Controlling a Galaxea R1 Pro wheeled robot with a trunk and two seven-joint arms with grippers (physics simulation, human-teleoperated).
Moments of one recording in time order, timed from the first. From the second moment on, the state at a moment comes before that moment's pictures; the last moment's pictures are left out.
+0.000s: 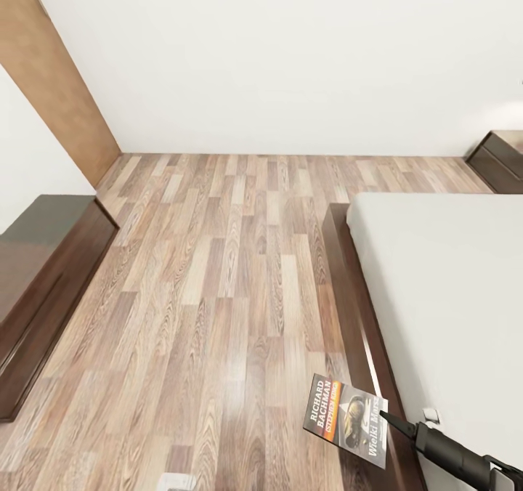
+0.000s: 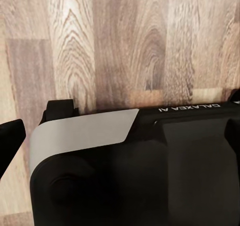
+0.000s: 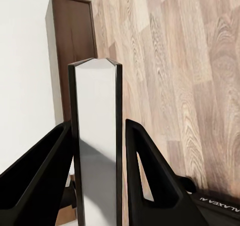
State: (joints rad) left arm -0.43 0.02 -0.83 -0.04 0.84 -0.22 -0.19; right arm -0.62 -0.41 0.00 0.08 -0.51 0.08 1.44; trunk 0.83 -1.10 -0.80
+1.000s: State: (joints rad) left arm -0.43 0.02 -0.83 -0.04 0.84 -0.22 -0.19; right arm -0.62 -0.42 0.00 0.08 -0.51 0.08 1.44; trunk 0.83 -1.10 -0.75
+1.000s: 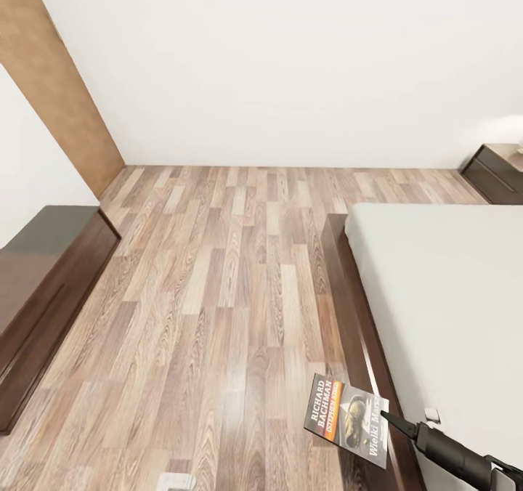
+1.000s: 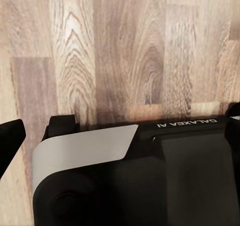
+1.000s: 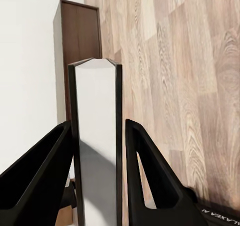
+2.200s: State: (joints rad) left arm -0.43 0.02 -0.82 -0.04 0.84 -0.22 -0.19; right arm -0.62 -0.42 0.00 0.08 -0.51 0.08 1.44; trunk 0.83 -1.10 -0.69
